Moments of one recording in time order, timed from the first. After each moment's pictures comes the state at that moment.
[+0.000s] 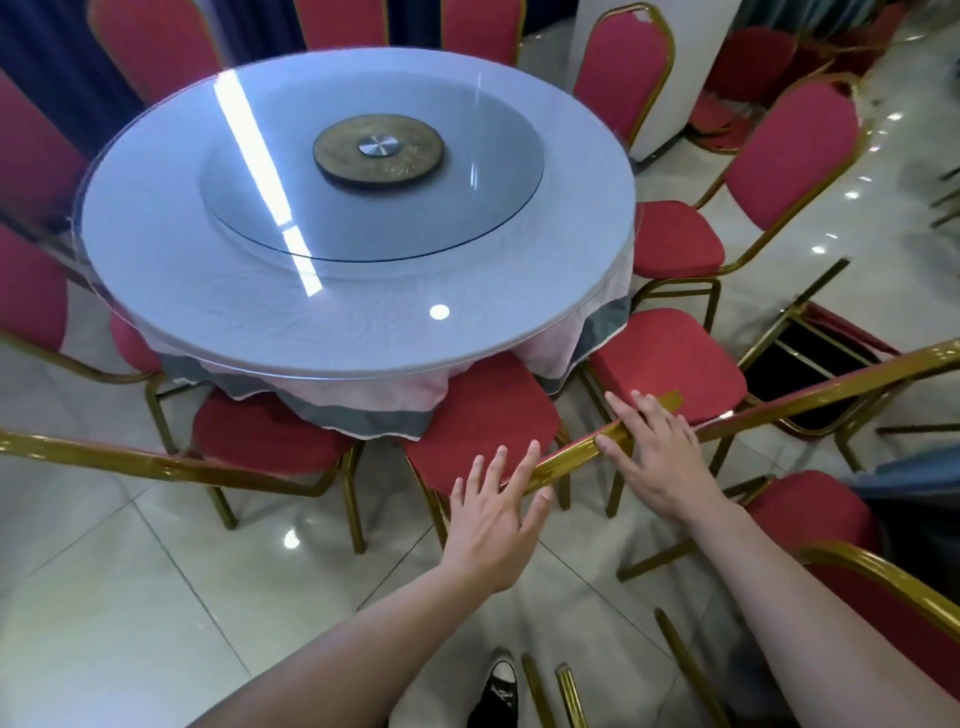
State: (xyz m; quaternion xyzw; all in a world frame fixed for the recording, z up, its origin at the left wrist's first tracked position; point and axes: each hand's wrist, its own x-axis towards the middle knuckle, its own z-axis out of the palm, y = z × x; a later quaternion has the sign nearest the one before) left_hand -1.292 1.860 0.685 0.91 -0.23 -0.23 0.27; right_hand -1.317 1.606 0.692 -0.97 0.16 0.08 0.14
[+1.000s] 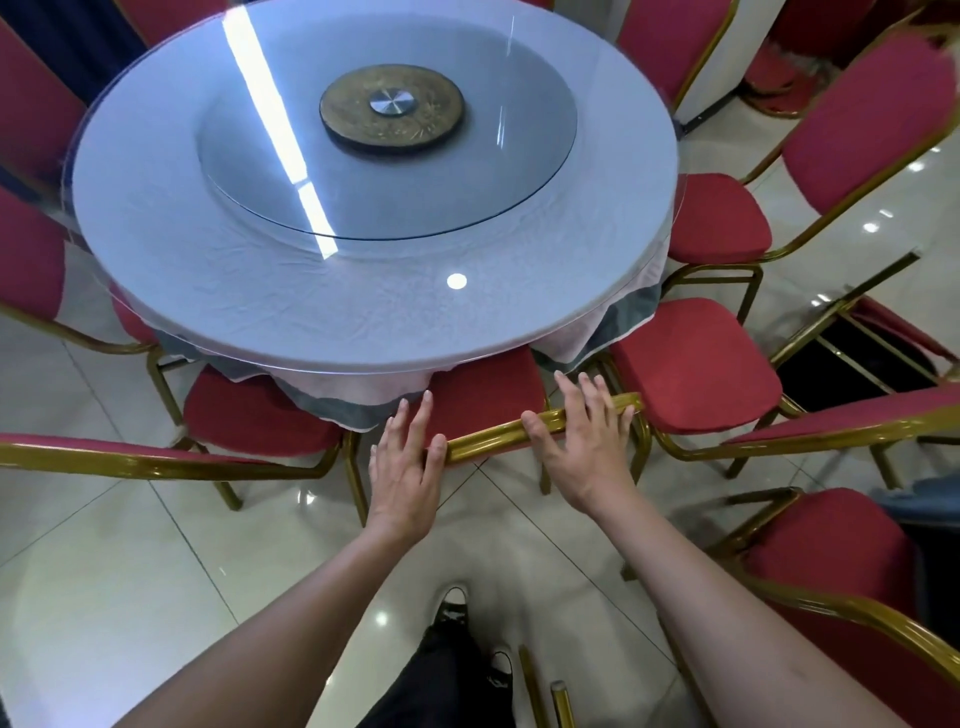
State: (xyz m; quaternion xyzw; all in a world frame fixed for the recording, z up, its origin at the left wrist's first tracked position) left_hand -1.187 1.901 0.631 0.92 -0.07 -0.10 0.37; right_hand -1.224 1.668 0.664 -0.95 0.16 0.03 0.26
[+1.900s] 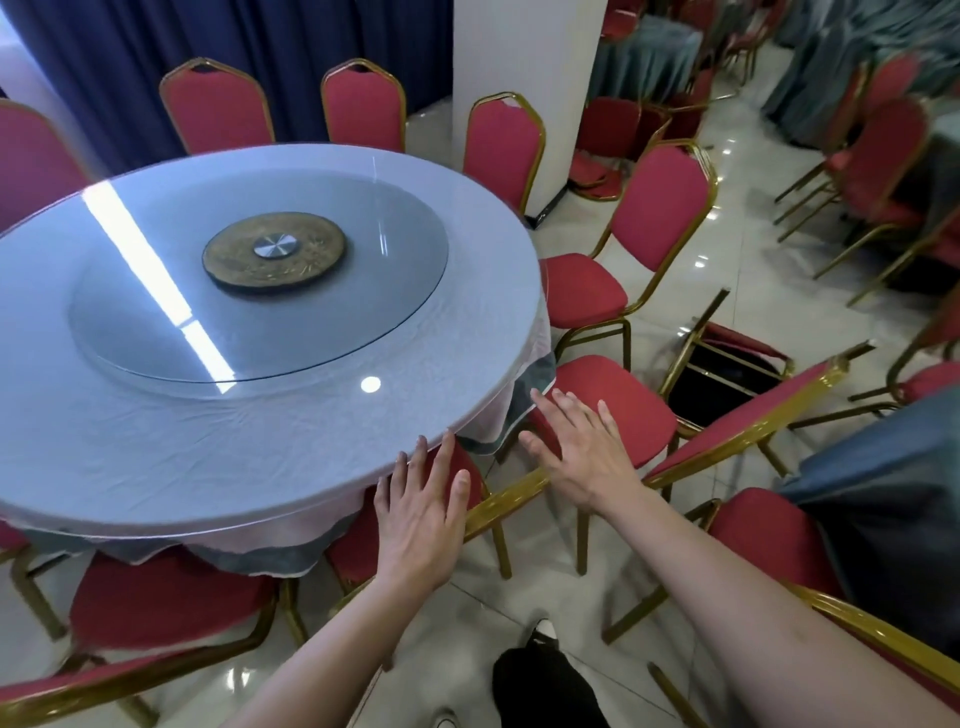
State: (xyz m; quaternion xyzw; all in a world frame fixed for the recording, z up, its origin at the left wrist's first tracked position) left_hand -1.152 1.821 0.718 0.93 -0.25 -0.12 0.27; right_hand -1.209 1.587 0.734 -0.97 0.19 -0.01 0.14
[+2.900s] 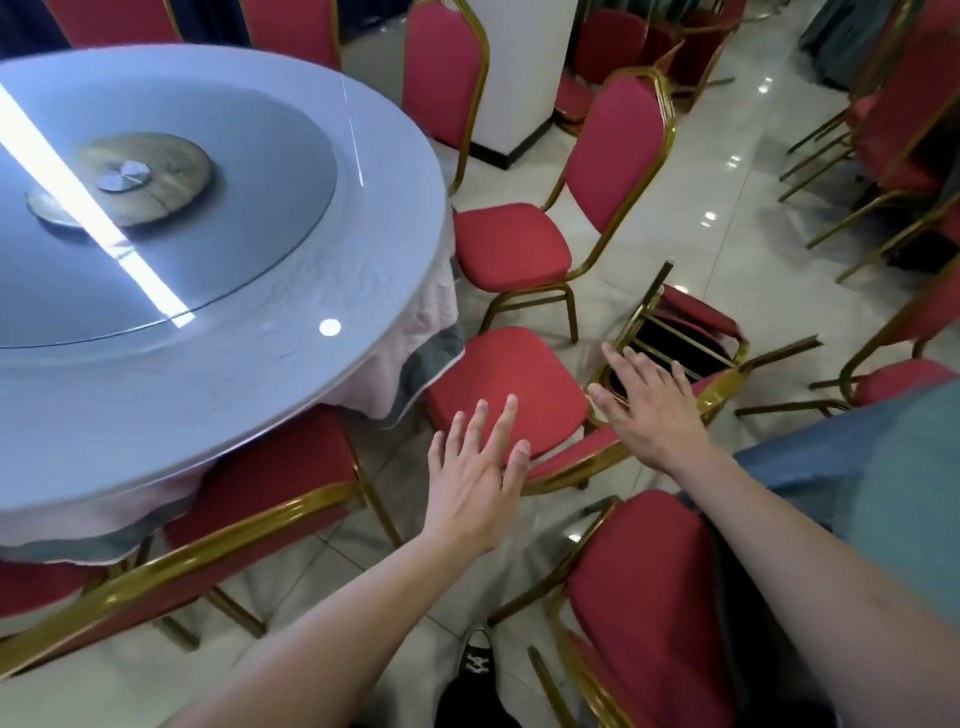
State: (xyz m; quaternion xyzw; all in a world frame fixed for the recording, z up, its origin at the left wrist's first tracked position) left_hand -1.242 1.457 0.712 0.89 -0.30 -0.17 0.29; right_hand -1.299 1.197 0.727 -0.97 0.23 0.03 0.09
